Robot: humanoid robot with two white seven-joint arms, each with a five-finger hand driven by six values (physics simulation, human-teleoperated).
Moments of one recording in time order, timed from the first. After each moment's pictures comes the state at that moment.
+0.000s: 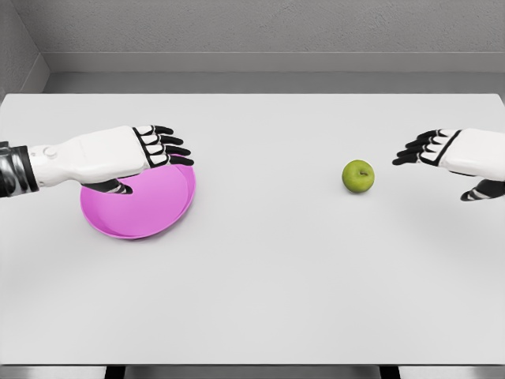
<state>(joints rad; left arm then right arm) -0.75 1.01 -0.89 -1.64 -0.44 -0.61 -0.14 -0.40 -1.12 0.34 -1.67 0.19 -0.61 0.61</state>
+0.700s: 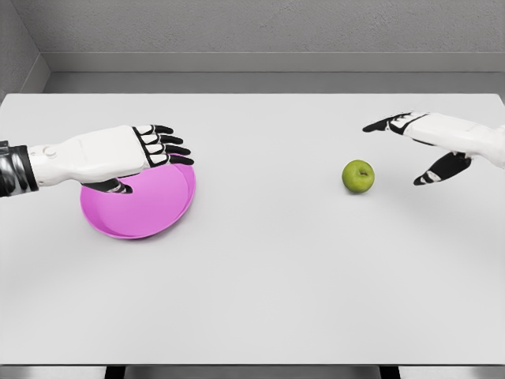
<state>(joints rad) -0.75 1.01 -0.89 -1.64 -0.44 -0.61 -0.14 -0.54 -0.93 0.50 -1.54 0.08 -0.36 0.61</state>
